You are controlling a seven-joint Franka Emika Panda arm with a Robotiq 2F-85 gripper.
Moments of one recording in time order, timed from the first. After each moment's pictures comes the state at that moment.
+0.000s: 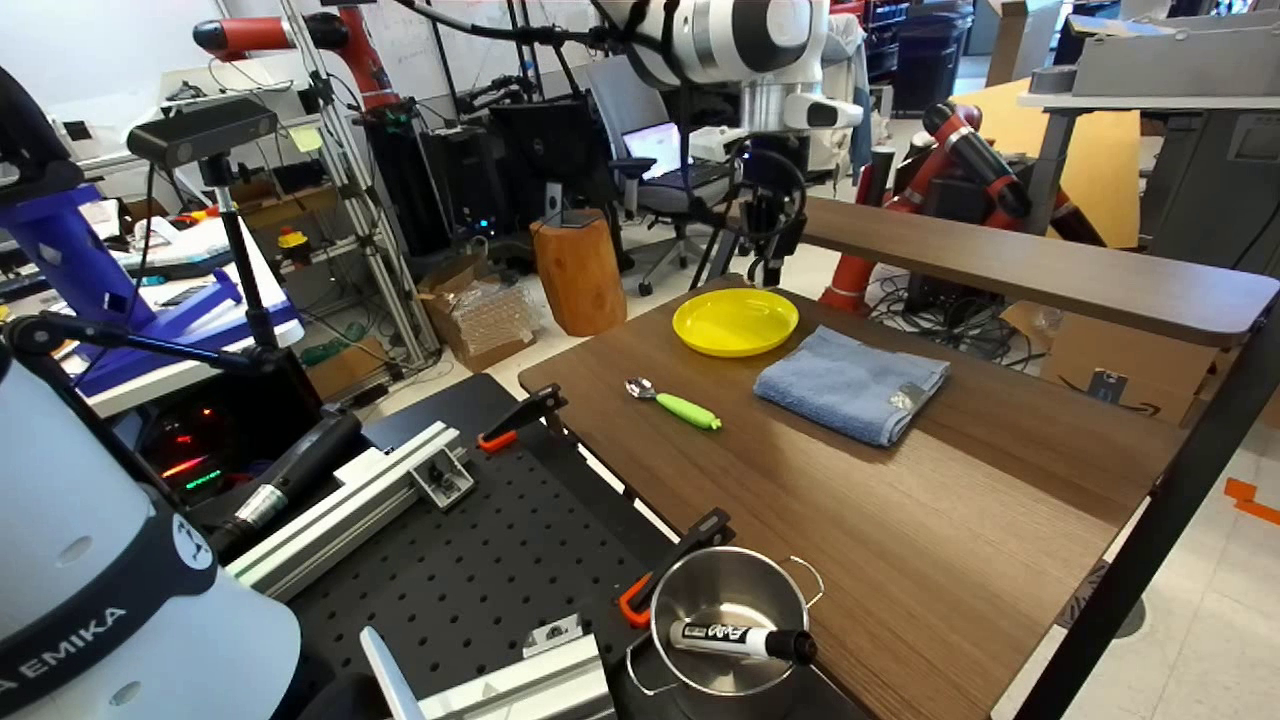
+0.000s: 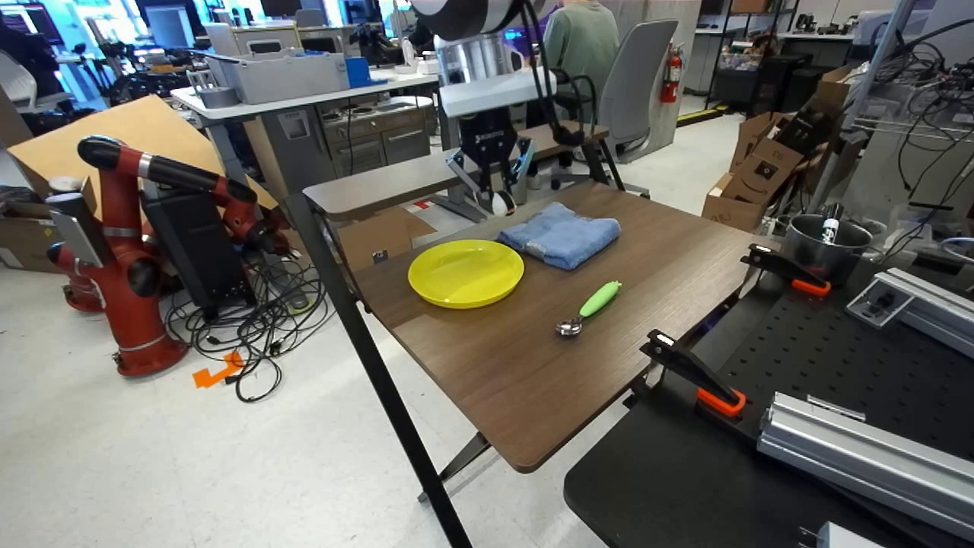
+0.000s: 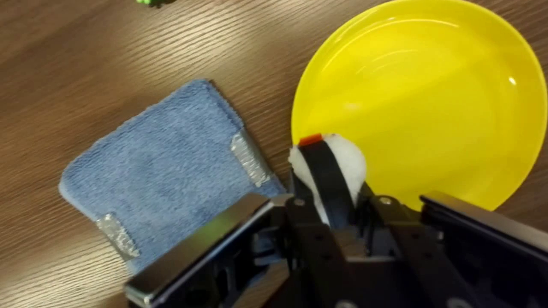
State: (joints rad) arm 0.22 0.77 -0.08 -1.50 0.01 2.11 0.57
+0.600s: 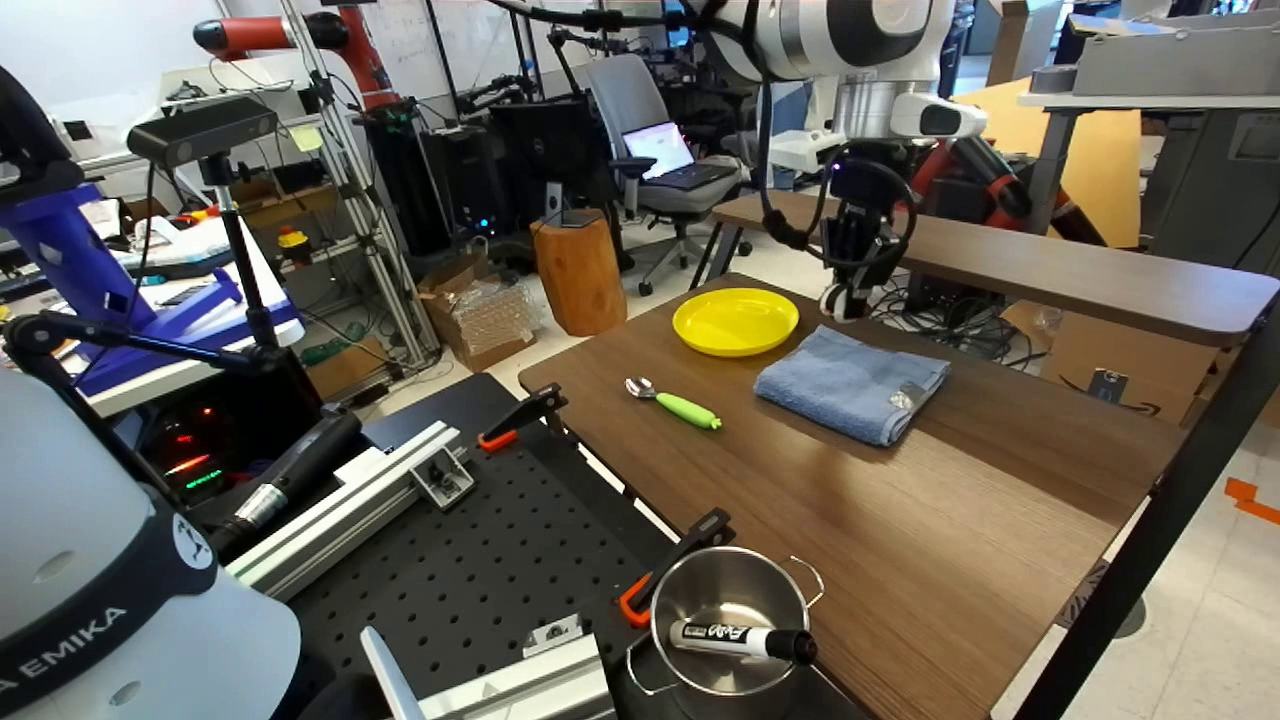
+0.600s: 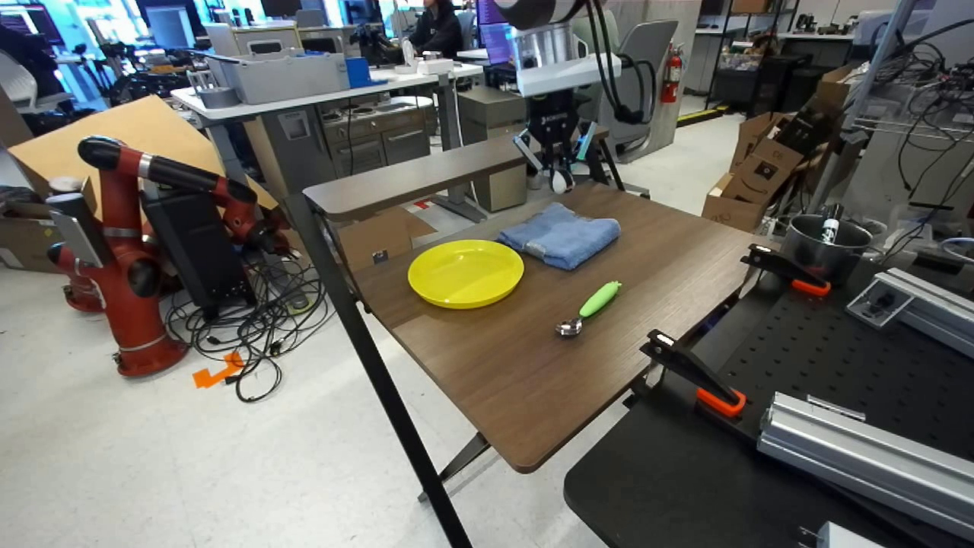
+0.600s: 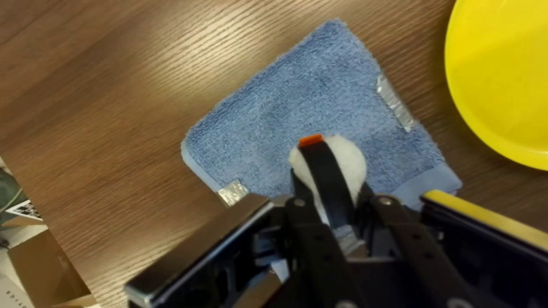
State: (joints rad) arm 0.06 0.75 -0.11 -1.55 0.01 2.11 0.48
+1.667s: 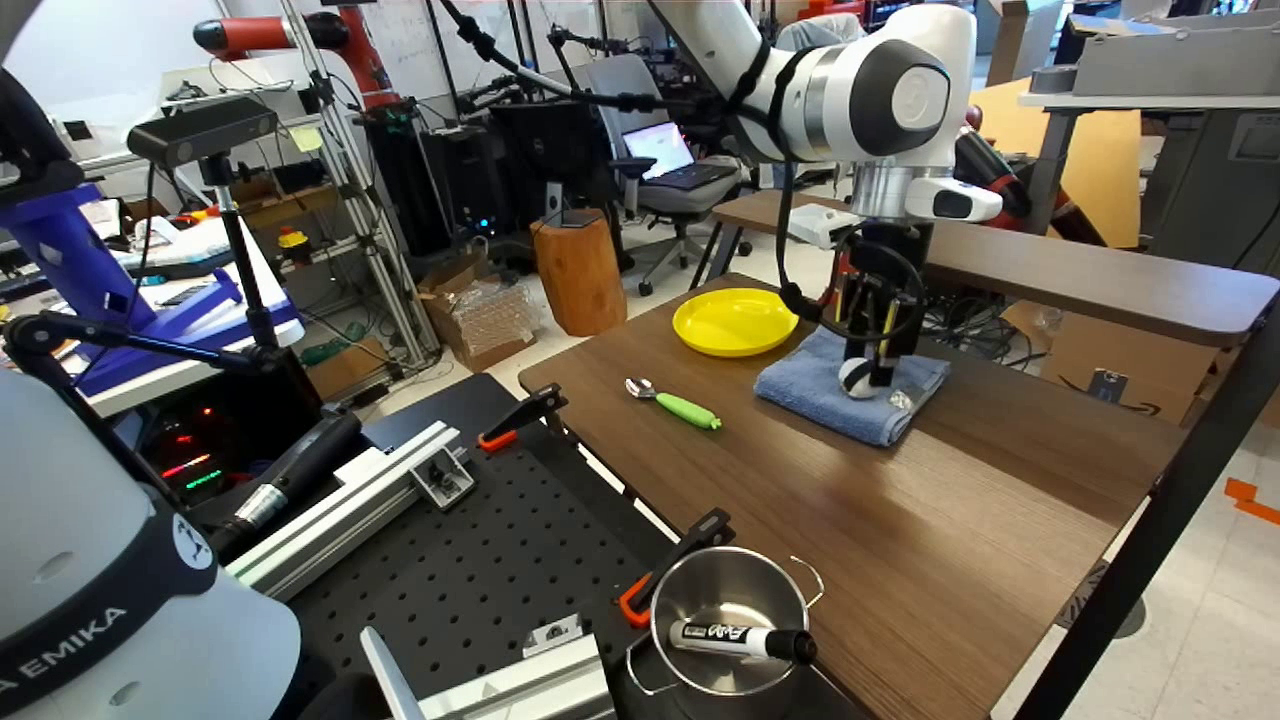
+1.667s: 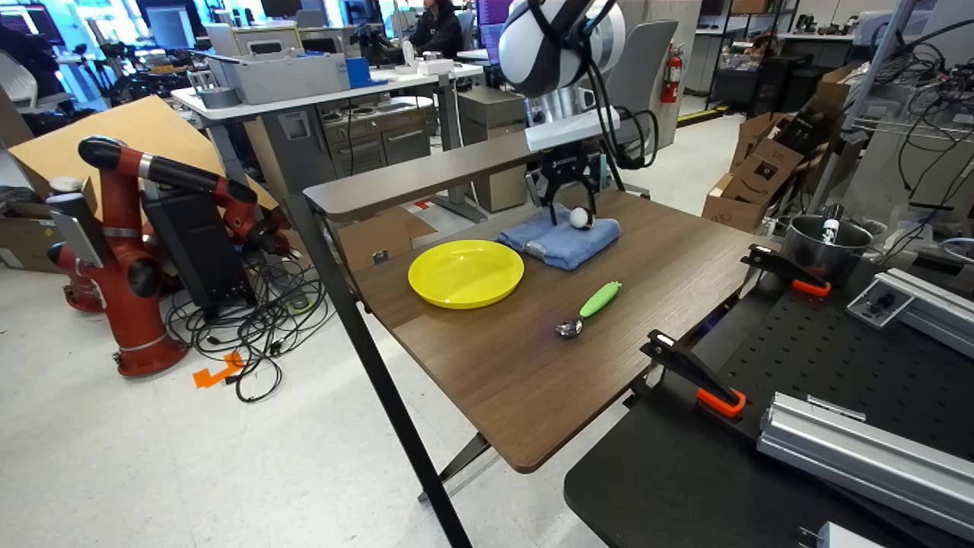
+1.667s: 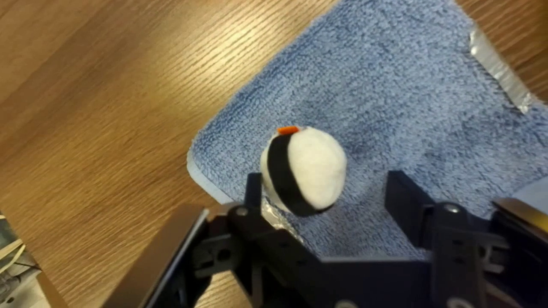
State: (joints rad) arm 0.06 0.92 -0.15 -1.45 0.01 2.13 0.55
